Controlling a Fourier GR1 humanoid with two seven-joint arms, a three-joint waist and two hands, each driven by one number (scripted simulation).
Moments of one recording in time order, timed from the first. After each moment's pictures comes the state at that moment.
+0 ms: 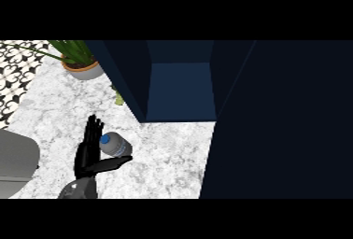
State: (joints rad) left arm -0.25 0.06 0.25 -0.66 0.12 -0.04 -0.73; right arm 0.13 -0.18 0.59 -2.47 0.11 -0.23 0.36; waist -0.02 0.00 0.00
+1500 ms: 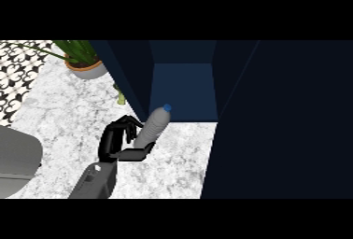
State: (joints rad) left arm -0.33 0.01 0.04 -0.75 0.02 0.01 -0.85; right arm 0.08 -0.22 0.58 -2.47 0.11 -0.29 0.40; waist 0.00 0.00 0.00
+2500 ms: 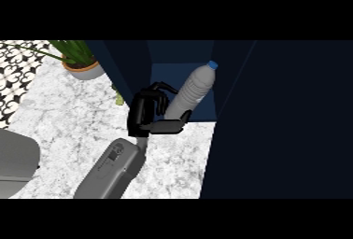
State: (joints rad) left arm -0.49 0.00 -0.33 -1.09 0.33 0.35 -0.44; right arm 0.15 -0.26 0.60 -2.48 0.10 -0.29 0.32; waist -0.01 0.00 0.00
